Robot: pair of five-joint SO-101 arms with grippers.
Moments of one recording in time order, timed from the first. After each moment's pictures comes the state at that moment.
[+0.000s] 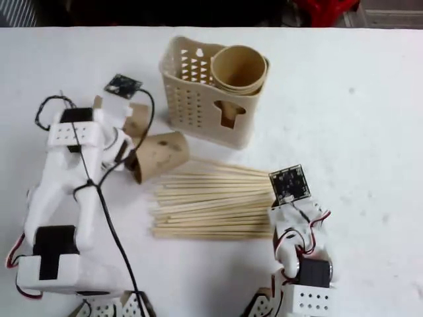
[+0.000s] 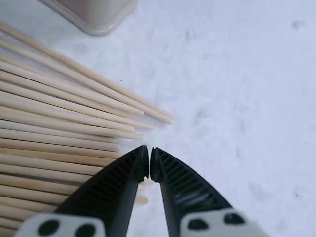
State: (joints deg) left arm -9.7 0.0 20.0 70.8 -24.5; right arm 1.8 -102.9 96.4 56.2 26.1
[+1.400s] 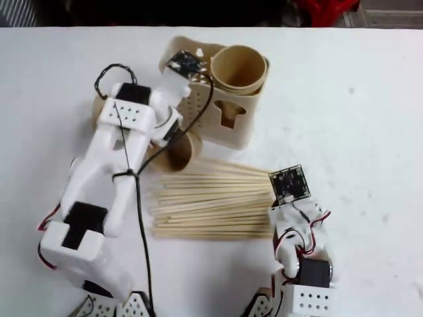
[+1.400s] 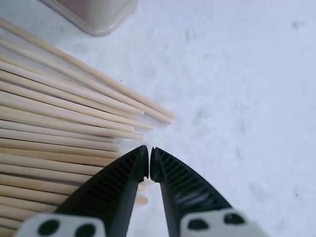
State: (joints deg) left arm 7.7 11.4 -2.2 74.5 -20.3; right arm 1.8 -102.9 96.4 56.2 26.1
